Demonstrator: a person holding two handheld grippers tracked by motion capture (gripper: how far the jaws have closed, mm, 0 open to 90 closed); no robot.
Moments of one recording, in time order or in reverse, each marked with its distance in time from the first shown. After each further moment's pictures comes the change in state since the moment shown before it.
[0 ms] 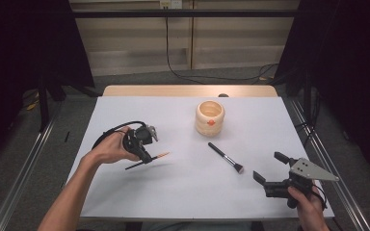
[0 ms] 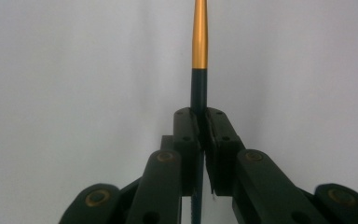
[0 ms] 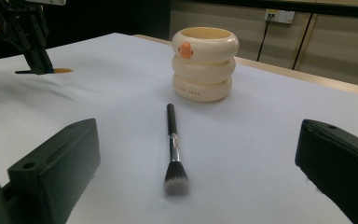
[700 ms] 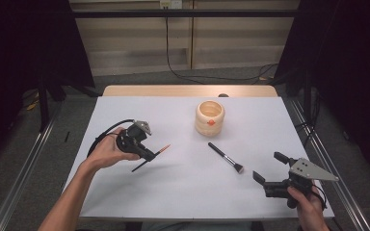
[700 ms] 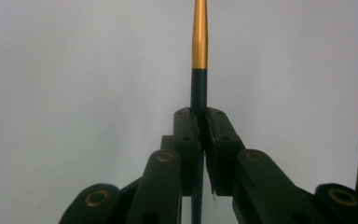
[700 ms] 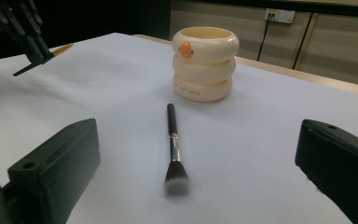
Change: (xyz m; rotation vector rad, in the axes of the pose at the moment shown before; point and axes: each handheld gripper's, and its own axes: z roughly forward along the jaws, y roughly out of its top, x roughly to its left) left arm -0.007 -0.017 -0.012 -0.288 -0.025 -0.138; right arm 0.000 0.000 0.000 0.002 -0.003 -0.001
